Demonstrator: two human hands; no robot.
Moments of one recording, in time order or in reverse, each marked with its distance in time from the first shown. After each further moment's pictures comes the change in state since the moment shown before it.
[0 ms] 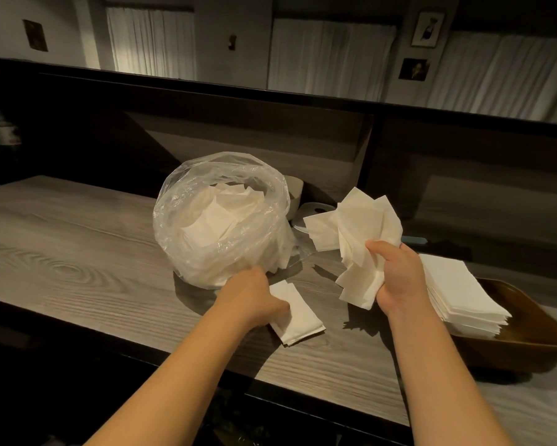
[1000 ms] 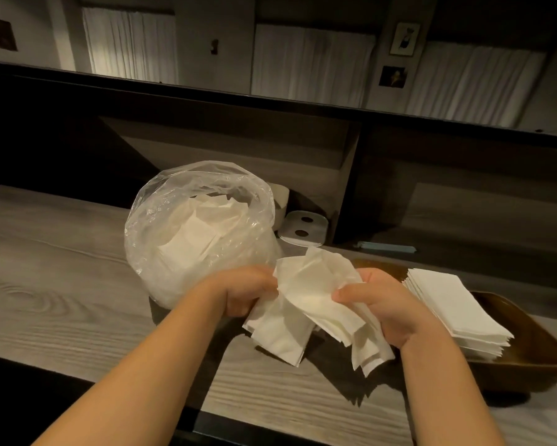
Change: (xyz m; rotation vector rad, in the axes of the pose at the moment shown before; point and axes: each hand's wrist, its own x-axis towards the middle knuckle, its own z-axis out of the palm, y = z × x) left_hand 0.071 -0.001 -0.005 -0.907 -0.609 -0.038; right_hand -0.011 -0.016 -0.004 -0.631 -0.369 0.200
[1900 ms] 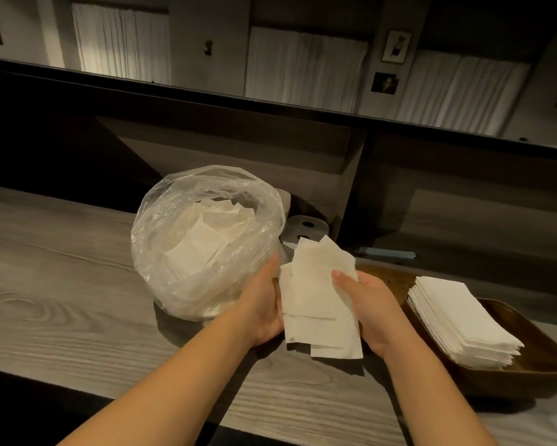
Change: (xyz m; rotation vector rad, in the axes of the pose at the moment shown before) left_hand -0.004 -0.007 0.033 -0.722 0.011 0.104; right_hand 0.017 0.004 0.033 0.244 0.209 -0.056
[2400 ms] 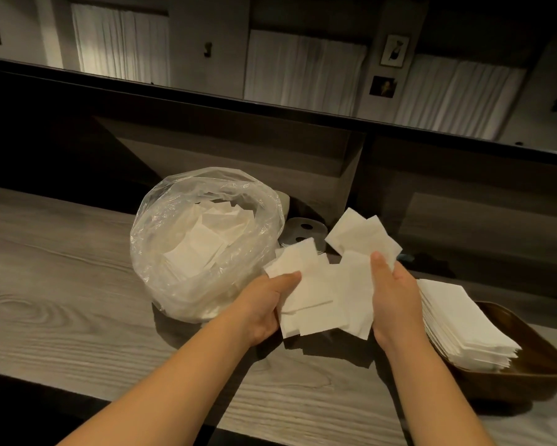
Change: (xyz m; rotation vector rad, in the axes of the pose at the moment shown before) left_hand 0.001 0.000 -0.002 0.075 0.047 0.077; right_hand -0.004 -0.009 -0.008 0.216 0.303 -0.232
